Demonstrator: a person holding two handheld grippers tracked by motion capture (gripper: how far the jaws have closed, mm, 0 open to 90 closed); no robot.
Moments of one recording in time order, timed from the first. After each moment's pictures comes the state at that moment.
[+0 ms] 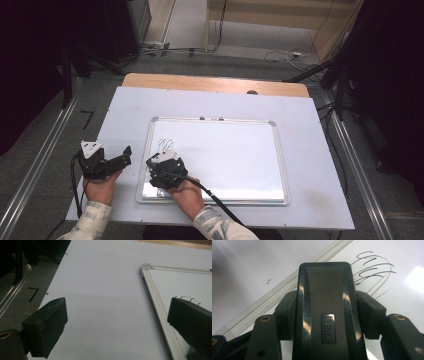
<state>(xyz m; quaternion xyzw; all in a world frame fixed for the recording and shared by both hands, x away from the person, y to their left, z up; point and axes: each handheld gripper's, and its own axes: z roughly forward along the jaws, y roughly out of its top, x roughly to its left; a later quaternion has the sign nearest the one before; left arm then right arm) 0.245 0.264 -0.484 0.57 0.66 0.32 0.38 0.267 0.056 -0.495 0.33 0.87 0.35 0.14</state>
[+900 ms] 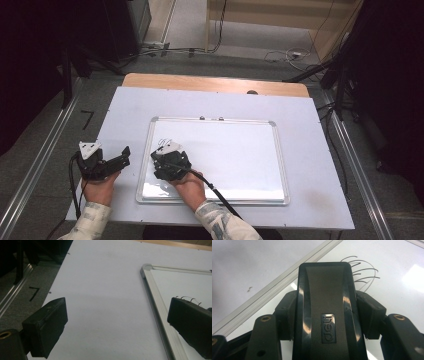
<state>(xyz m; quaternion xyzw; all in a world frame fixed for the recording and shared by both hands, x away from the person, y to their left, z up) 0.242 0.266 -0.484 0.56 0.66 0.32 0.38 0.289 0.050 -0.494 0.34 0.86 0.35 0.15</state>
